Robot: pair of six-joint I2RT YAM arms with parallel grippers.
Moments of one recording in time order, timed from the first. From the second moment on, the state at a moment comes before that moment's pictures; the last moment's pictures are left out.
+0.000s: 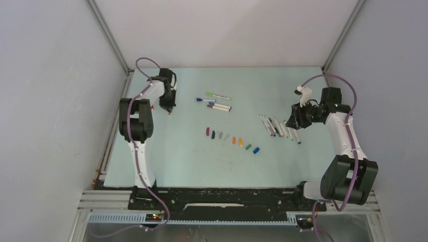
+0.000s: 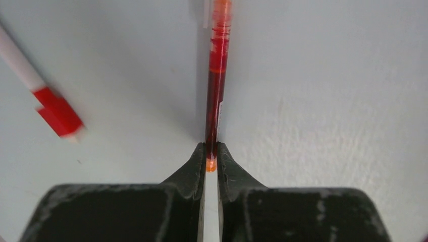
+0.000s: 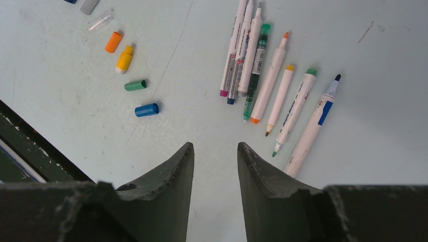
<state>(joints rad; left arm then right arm) -0.07 2.21 1.74 -0.76 -0.08 -0.01 -0.21 1.36 1.07 -0.80 -0.70 -0.51</state>
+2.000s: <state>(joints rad) -0.10 2.19 1.76 -0.88 -0.05 -0.12 -0.22 1.31 1.07 -0.81 -0.74 -0.51</state>
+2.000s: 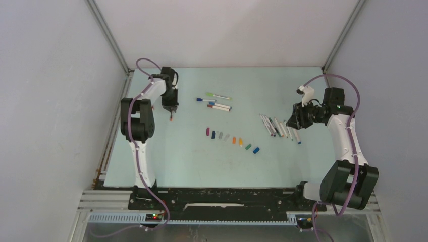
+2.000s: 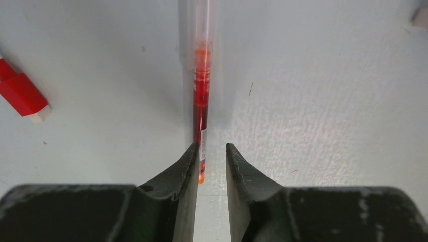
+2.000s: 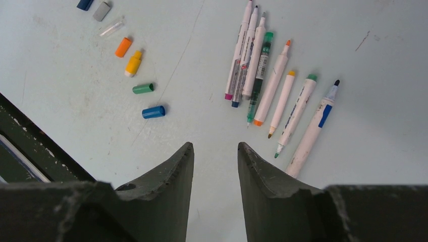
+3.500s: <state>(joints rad) -0.08 2.33 2.00 -1.10 -0.08 -0.15 -0.24 1.30 1.07 -0.82 -0.76 -0.52</state>
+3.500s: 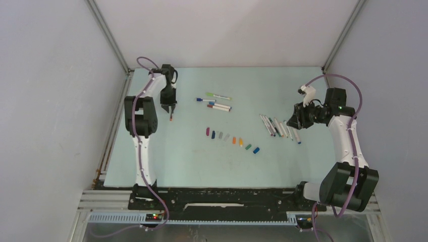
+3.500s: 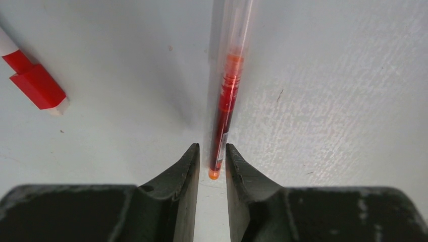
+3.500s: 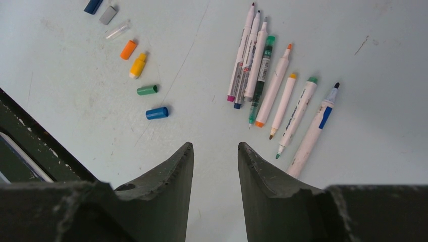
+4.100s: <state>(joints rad) -0.09 2.33 2.00 -1.07 -0.04 -0.13 -0.25 1.28 1.07 -0.83 -0.78 -0.53</state>
